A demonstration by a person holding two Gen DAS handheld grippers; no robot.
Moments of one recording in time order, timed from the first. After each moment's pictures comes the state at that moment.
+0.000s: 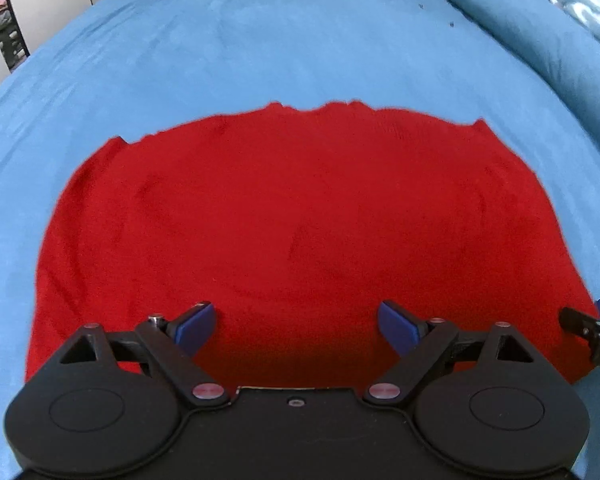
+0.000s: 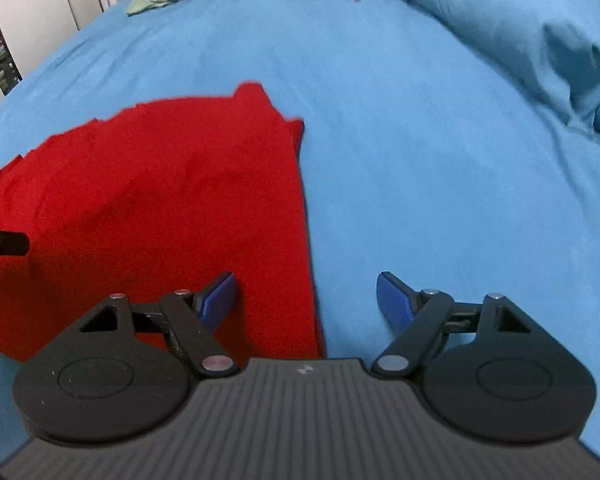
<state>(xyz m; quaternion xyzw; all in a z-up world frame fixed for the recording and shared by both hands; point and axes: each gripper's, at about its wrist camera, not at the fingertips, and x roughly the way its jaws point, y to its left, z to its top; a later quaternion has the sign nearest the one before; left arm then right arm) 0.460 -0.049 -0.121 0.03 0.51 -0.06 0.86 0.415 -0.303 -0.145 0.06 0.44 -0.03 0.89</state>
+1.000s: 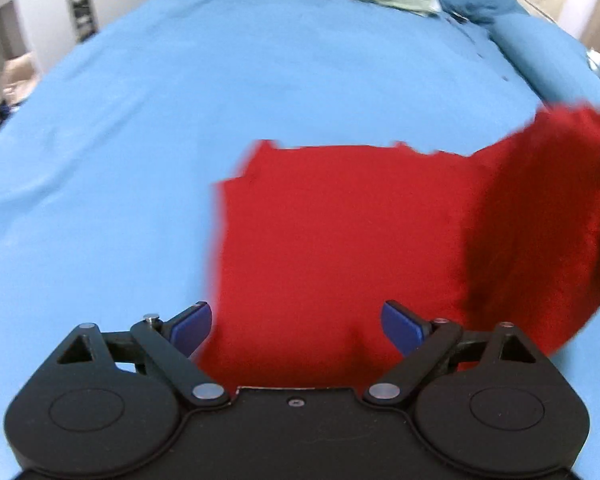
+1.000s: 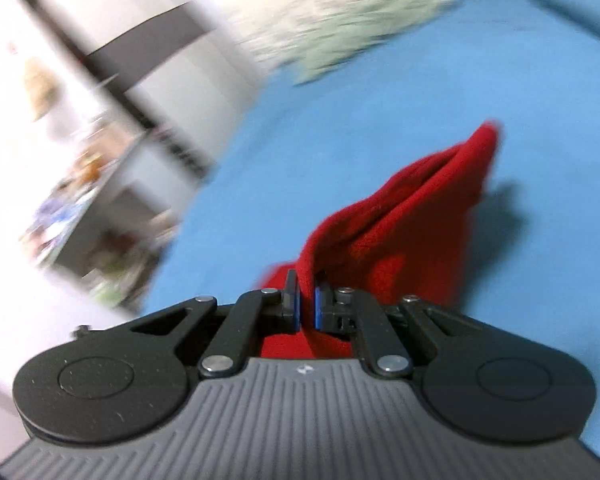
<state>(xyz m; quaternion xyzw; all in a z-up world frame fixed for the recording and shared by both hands) 0.423 0.121 -0.066 -0.04 0.50 -0.01 0.86 0.449 -0.181 0.005 0.26 0.36 0.23 0.86</state>
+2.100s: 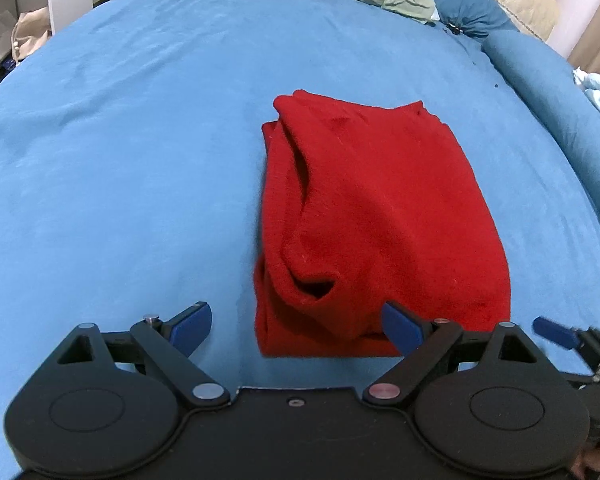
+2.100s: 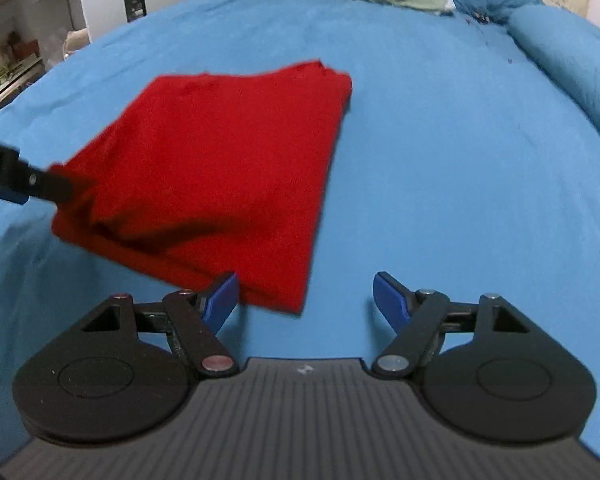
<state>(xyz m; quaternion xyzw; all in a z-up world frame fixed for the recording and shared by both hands) 0.372 0.169 -0.104 -0.09 0.50 -0.05 0.86 0.356 -0.071 -0.098 -0.04 0.42 0.08 0.90</state>
